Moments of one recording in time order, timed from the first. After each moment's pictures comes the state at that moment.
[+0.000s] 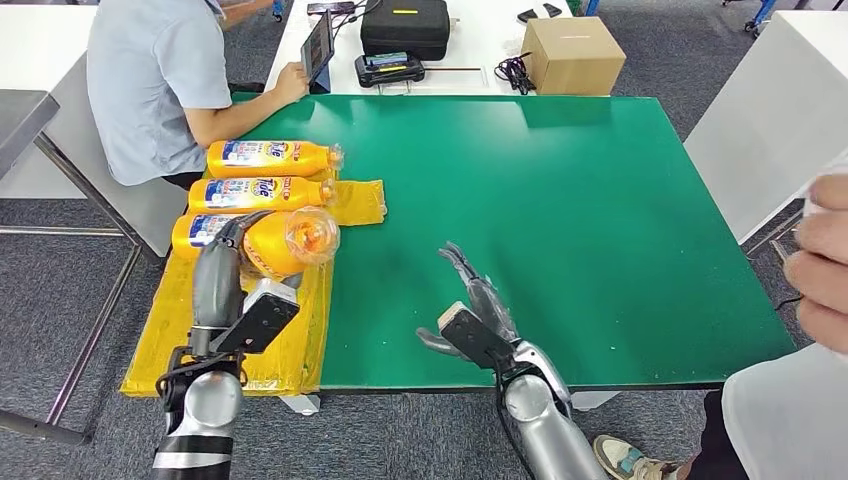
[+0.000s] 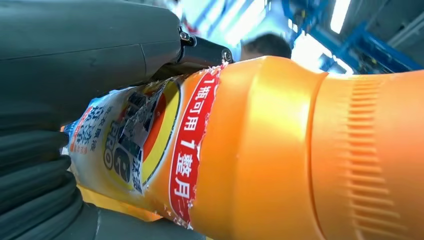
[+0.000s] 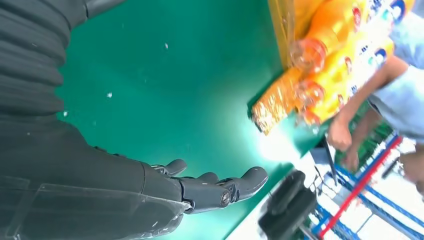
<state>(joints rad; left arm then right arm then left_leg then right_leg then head) -0.14 -0.34 0.07 -1.53 -1.03 0.32 -0.31 -0.18 0.17 0.21 -1.19 0.57 0.04 -0.51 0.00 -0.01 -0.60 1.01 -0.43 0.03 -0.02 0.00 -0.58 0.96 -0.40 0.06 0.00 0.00</state>
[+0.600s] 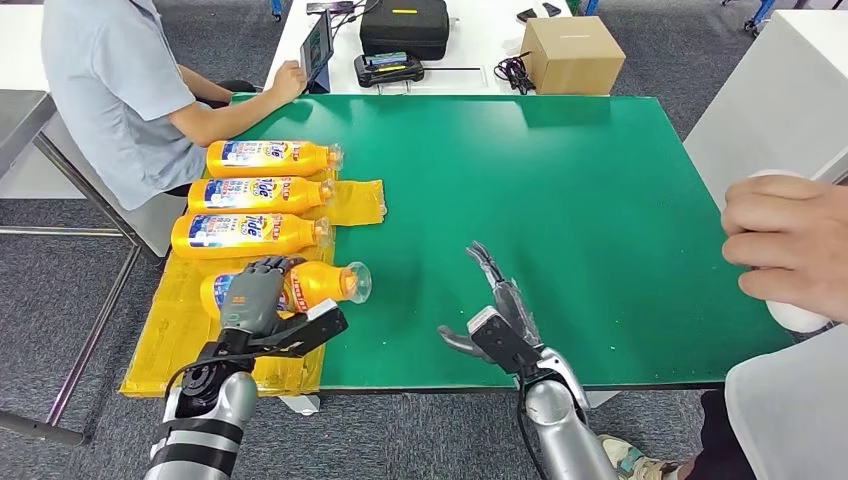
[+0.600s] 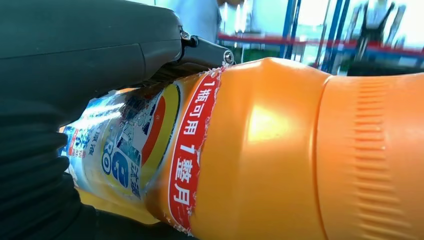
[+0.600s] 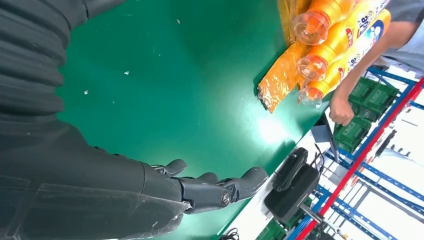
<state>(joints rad) -0.23 -0.24 0.03 -1.21 -1.42 0.28 -0.14 -0.15 0.15 0.14 -1.22 0.54 0.05 -0.58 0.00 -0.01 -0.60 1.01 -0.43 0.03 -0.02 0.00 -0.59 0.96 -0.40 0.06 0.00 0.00</state>
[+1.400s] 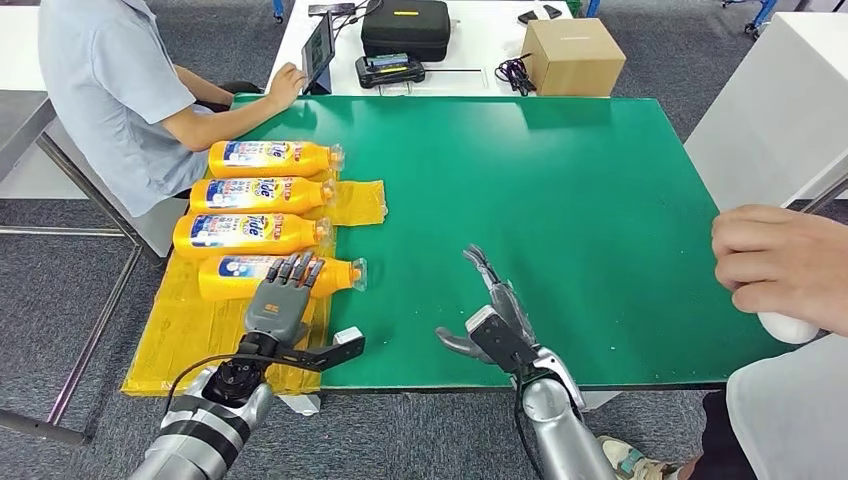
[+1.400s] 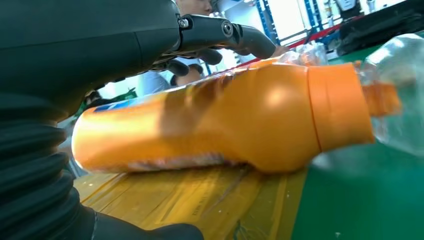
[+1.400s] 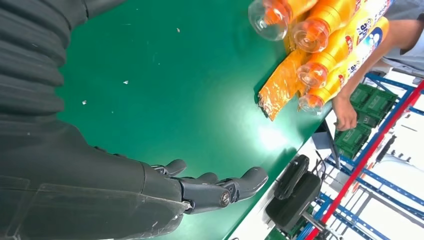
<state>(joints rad) -0.38 -0.08 -0.32 -0.83 -1.57 0.41 0.13 -0.18 0.16 0.13 -1.15 0.53 0.06 -0.60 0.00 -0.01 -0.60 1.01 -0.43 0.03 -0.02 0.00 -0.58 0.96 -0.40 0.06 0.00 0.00</state>
